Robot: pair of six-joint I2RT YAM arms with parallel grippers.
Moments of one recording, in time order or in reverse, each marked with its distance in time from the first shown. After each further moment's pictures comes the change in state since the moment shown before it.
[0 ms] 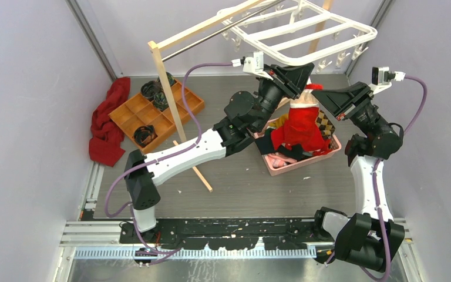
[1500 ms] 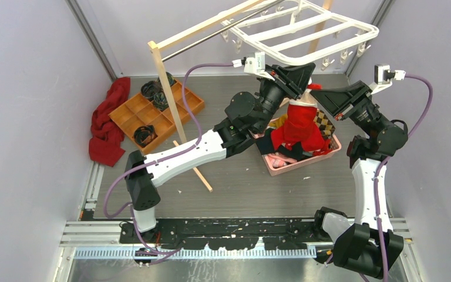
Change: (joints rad) left arm -0.019 0.000 0.020 -0.016 -0.027 0.024; right arm 0.000 -0.052 0.040 -0.230 -0.037 -0.235
